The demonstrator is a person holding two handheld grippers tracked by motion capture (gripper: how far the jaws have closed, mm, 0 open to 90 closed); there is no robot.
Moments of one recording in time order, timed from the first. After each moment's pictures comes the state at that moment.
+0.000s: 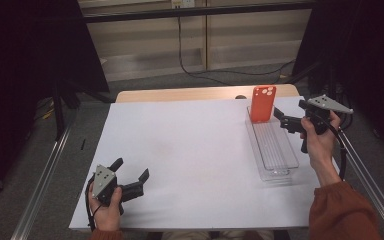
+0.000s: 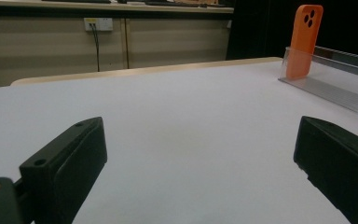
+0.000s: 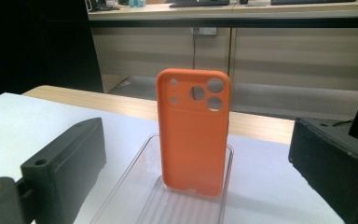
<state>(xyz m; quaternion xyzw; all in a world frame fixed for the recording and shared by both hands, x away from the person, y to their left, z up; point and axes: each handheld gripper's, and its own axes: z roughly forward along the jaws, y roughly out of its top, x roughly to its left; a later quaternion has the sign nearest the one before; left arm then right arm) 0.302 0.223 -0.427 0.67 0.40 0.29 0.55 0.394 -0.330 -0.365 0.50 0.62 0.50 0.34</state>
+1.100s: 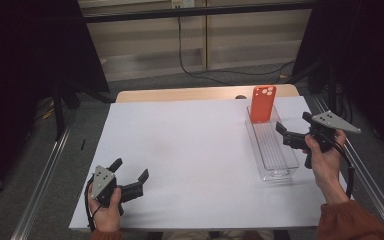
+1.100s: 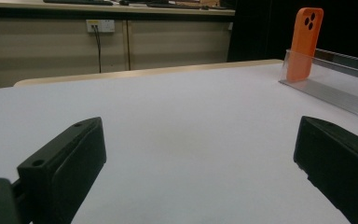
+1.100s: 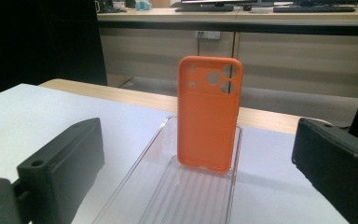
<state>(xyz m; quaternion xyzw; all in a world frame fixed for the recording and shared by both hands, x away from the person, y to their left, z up) 0.299 0.223 -0.426 0.67 0.40 0.29 0.55 0.348 -0.322 -0.369 0.48 0.62 0.50 0.35</state>
